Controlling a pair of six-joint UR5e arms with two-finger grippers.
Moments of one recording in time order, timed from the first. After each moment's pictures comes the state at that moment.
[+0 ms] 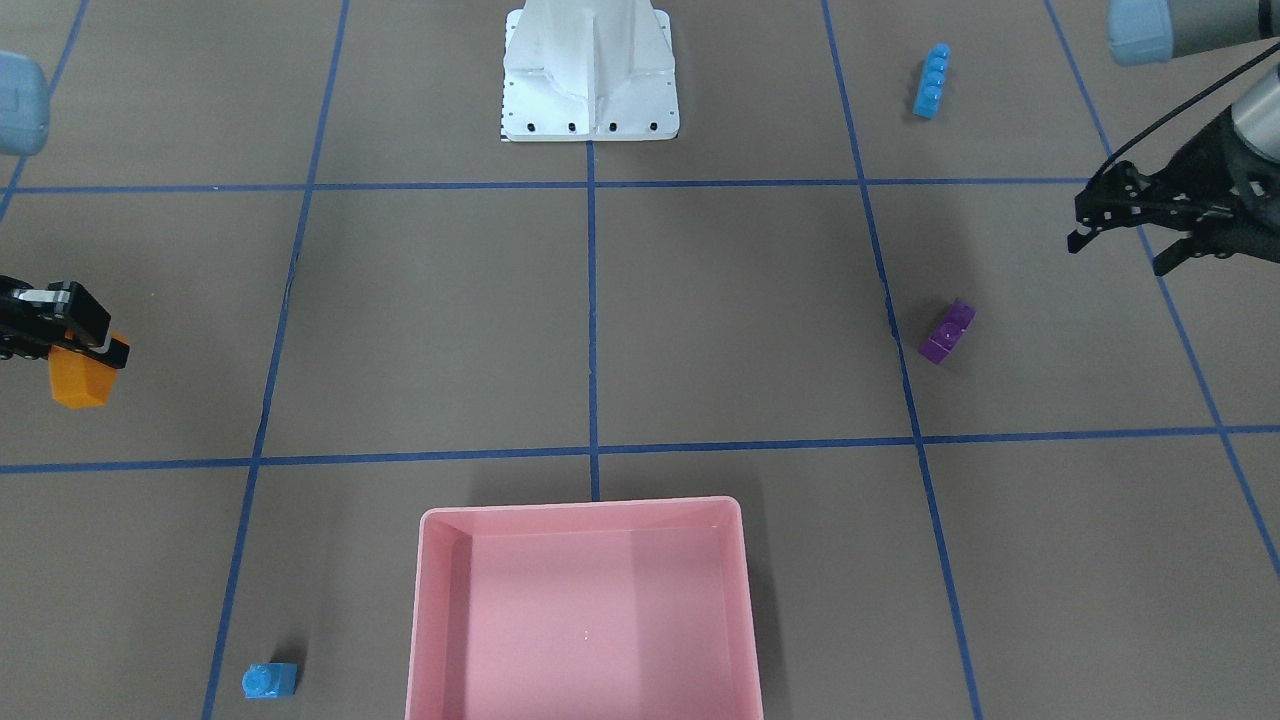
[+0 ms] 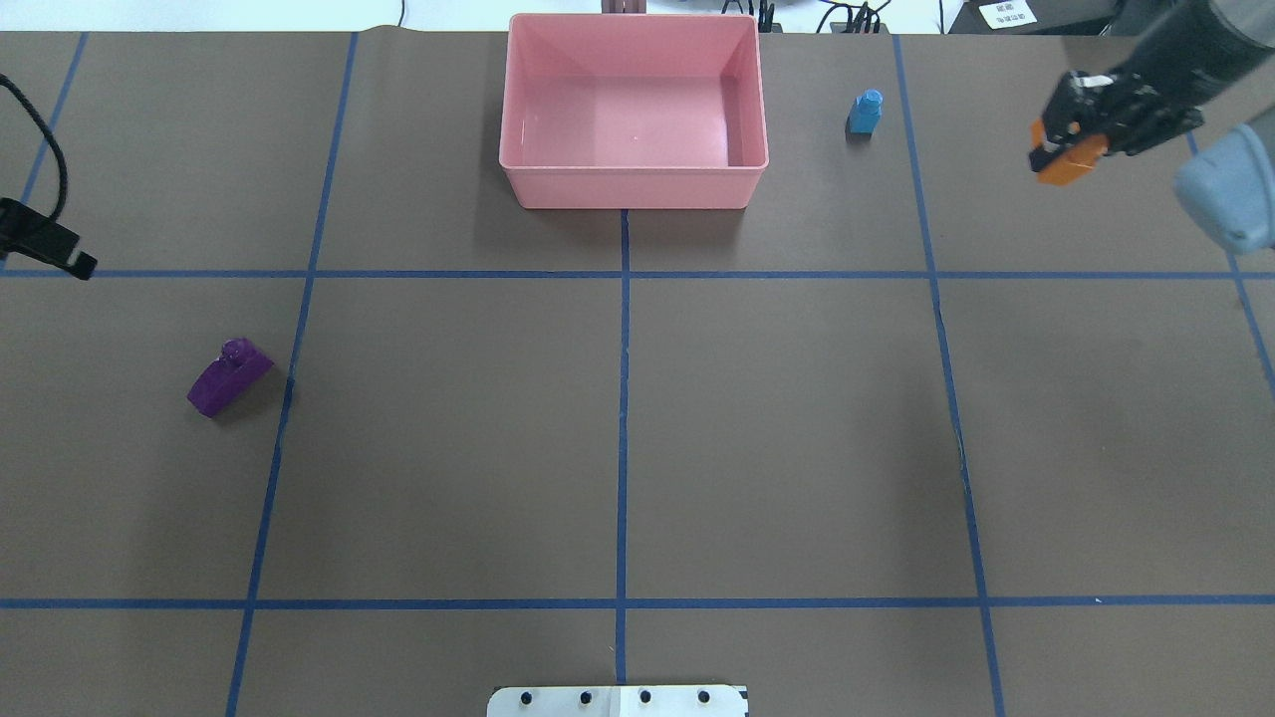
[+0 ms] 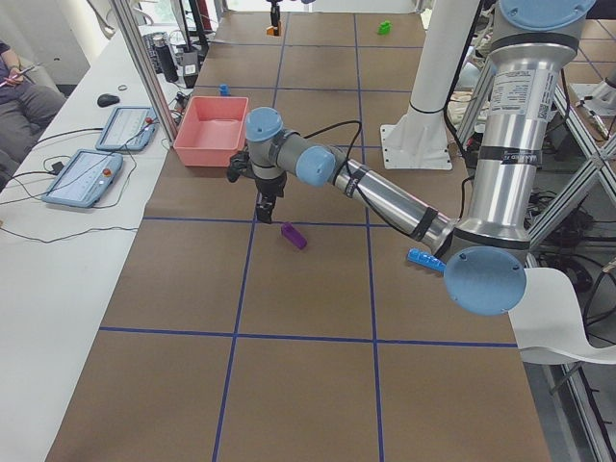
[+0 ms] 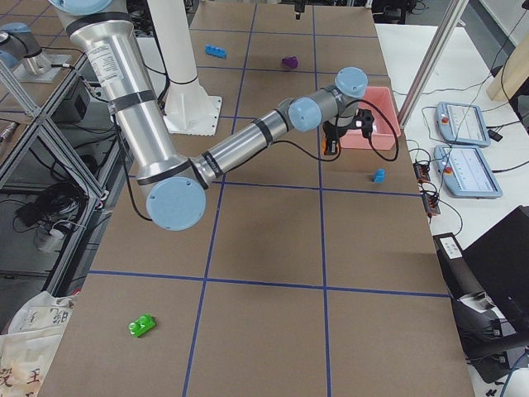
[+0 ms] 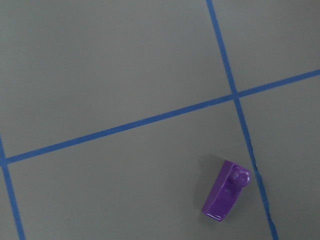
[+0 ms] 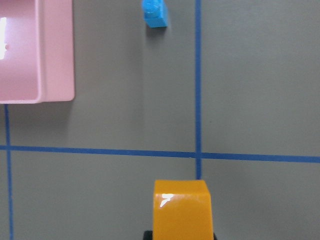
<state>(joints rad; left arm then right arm) -1.15 -1.68 -1.98 -1.56 -2.34 -0.39 1.19 -1.12 1.75 -1.69 2.47 0.67</state>
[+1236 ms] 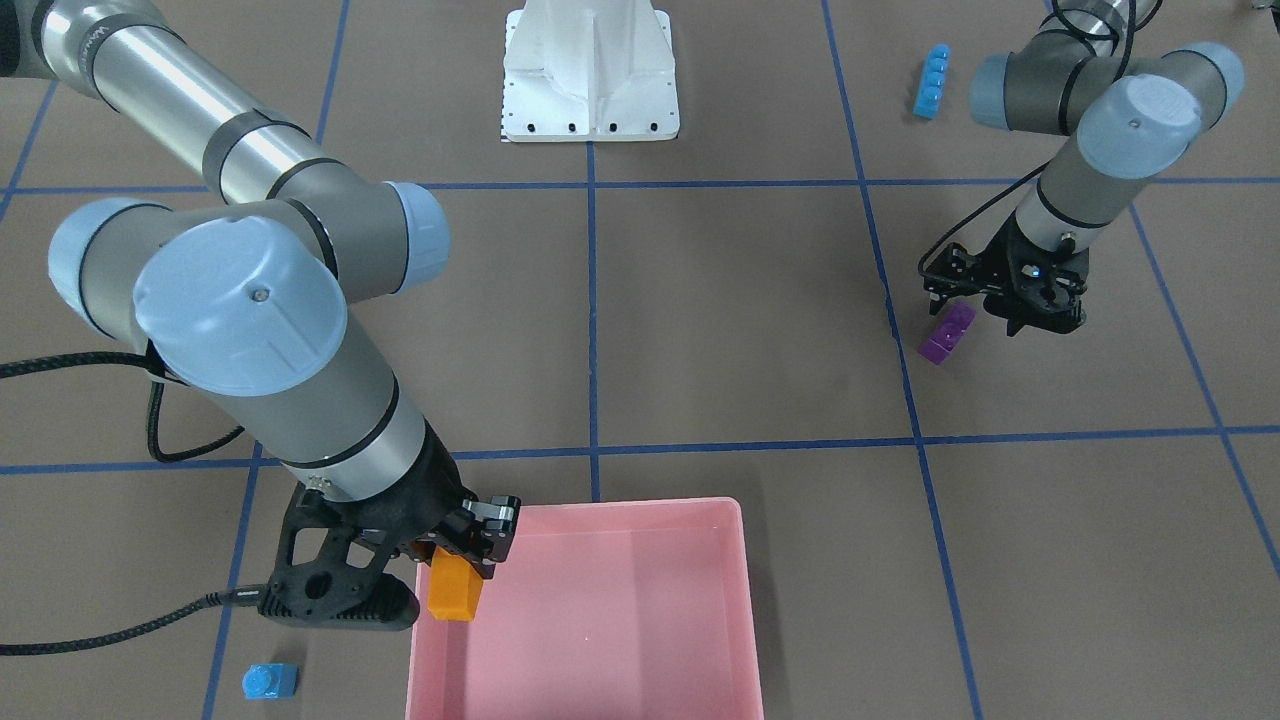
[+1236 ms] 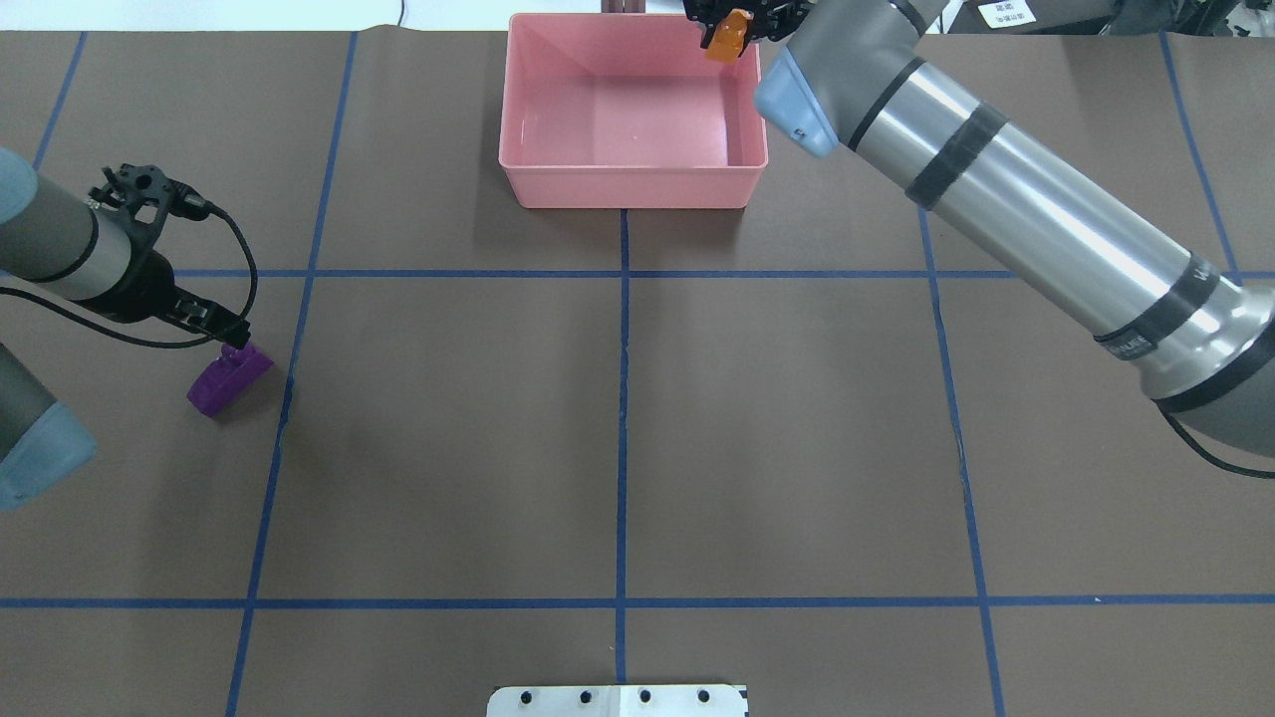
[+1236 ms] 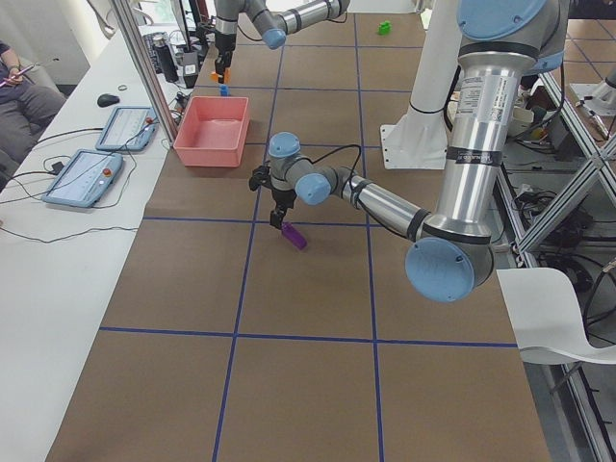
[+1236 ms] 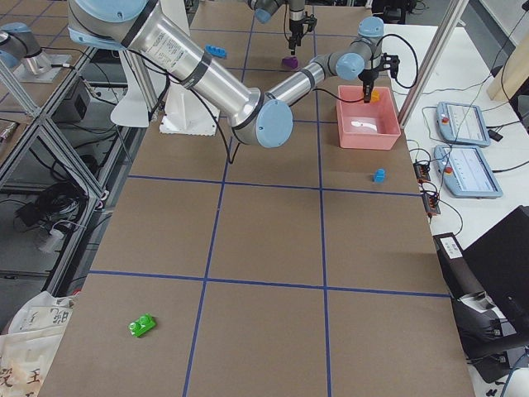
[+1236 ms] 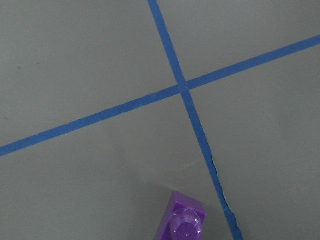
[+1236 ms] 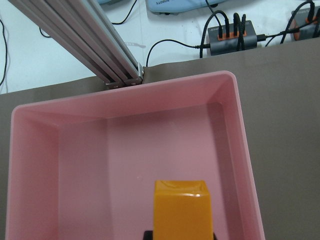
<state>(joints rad) -0.87 -1.72 -1.80 -1.85 -2.09 -0.55 0.96 -0.51 1.05 -1.24 2.06 1.09</state>
